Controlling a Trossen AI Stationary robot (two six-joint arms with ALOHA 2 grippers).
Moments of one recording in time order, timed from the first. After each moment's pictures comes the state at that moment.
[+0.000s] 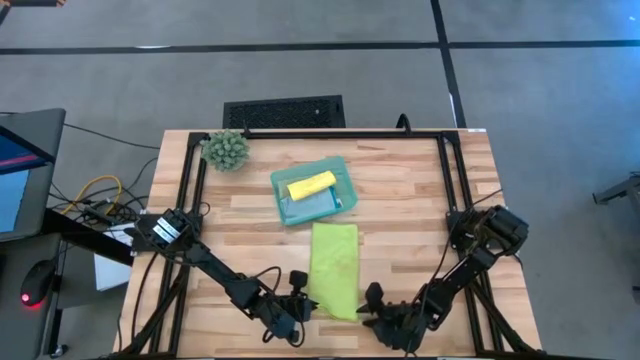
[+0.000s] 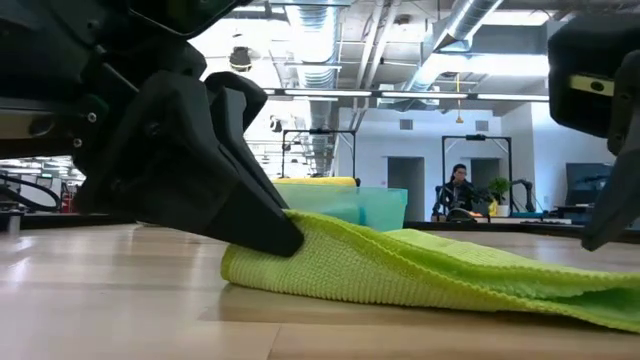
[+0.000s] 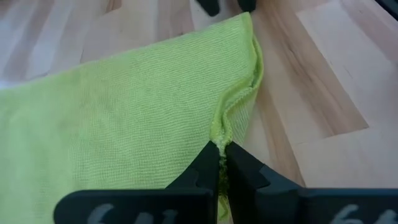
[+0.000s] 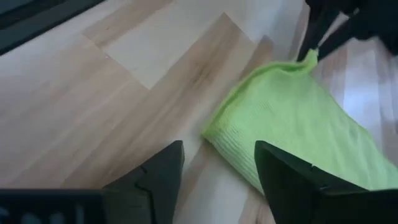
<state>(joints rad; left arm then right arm) -0.66 2.05 1.08 0.21 -0.57 -0.17 0.88 1.97 0.90 0.17 0.59 -0.14</state>
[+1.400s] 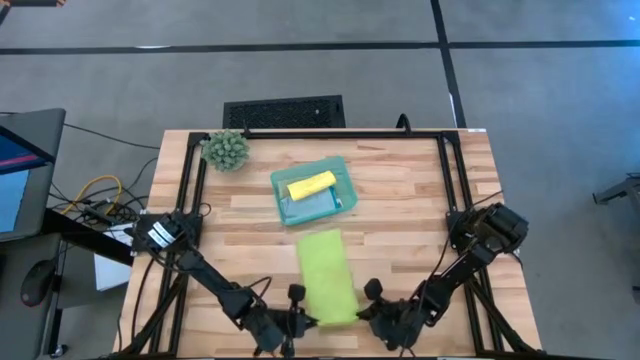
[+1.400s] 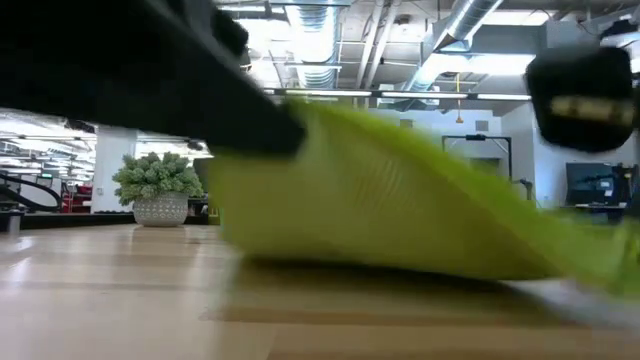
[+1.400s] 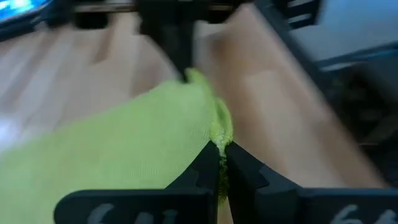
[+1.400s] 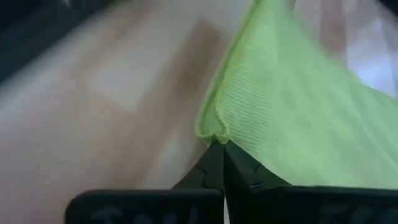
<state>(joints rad) -0.74 2.05 1.09 0.36 -0.62 -0.16 0.85 1.94 0.89 0.20 0.55 0.00</state>
